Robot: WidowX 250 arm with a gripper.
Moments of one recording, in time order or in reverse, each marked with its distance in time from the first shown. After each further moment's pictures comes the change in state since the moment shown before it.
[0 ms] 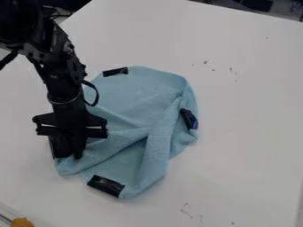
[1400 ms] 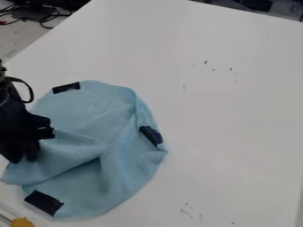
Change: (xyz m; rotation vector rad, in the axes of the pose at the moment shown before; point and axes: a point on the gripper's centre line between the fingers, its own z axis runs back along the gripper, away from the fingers) arm -0.037 0.058 0.032 -0.058 -0.082 0.114
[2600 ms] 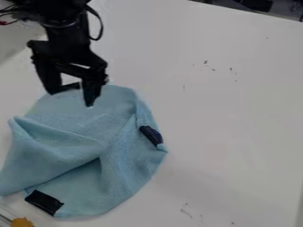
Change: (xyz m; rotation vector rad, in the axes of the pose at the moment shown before) arm 0.049 -0.086 0.058 0.085 0.020 -0.389
